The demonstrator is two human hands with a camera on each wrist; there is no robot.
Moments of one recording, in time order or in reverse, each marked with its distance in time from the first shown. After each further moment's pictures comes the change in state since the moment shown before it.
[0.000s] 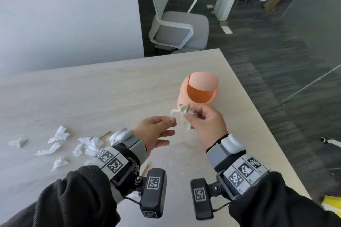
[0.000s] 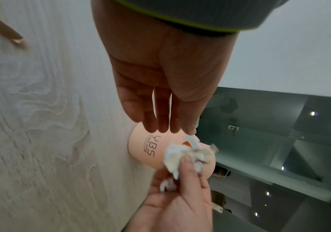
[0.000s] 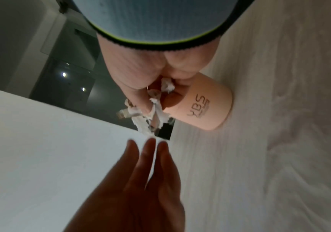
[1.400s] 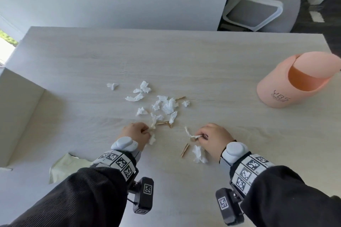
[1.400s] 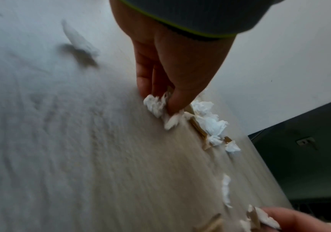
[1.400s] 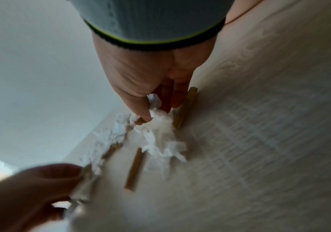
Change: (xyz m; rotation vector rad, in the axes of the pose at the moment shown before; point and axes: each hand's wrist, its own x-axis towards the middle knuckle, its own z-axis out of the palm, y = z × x) left_hand -0.092 -0.122 -0.240 0.960 0.564 -0.121; right_hand -0.084 0.058 0.160 -0.744 -0.770 -0.181
